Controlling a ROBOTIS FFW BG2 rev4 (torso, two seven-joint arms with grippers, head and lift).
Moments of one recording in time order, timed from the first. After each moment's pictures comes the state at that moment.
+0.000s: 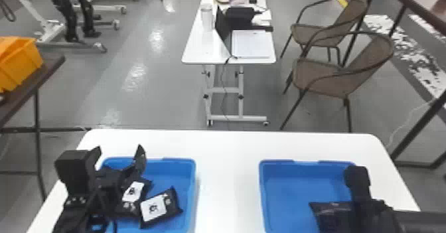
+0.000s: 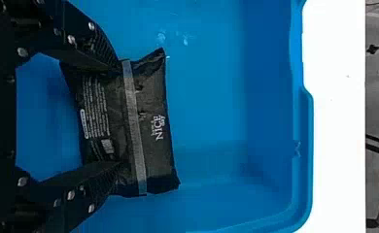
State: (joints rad) left arm 0.39 0.00 0.15 -2.00 -0.01 0.27 -0.03; right arm 0.00 -0.15 -0.01 -1.54 -0.22 1.11 -0.08
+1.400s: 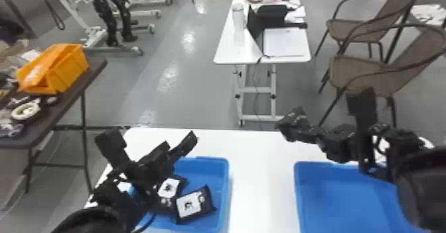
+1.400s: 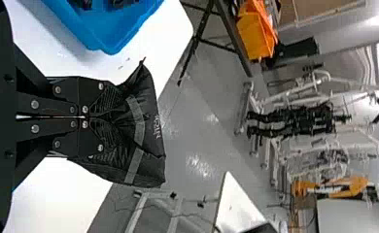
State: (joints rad) left arm 0.24 0.02 0.26 -2.01 0.57 0.66 -0.15; right arm -0.15 -0.15 0.18 -1.69 0.00 0.67 0.65
